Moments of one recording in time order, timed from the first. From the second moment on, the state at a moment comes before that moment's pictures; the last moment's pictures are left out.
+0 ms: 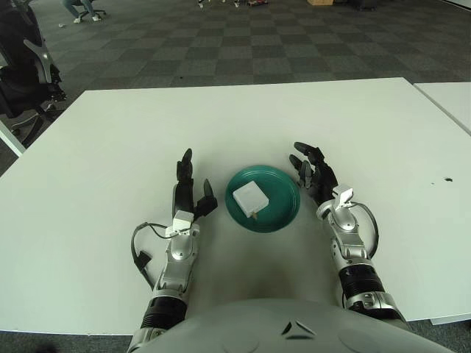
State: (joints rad) left arm 0.15 -0.08 -0.05 0.27 0.18 -0.48 0.25; right arm -0.07 0.01 -0.02 0.40 0.07 -0.22 0.14
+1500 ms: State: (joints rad) left arm 0.04 -0.05 -0.04 0.43 0.07 -0.74 0.15; right arm -0.16 0.03 0.00 0.63 -0.03 -0.71 -0.25
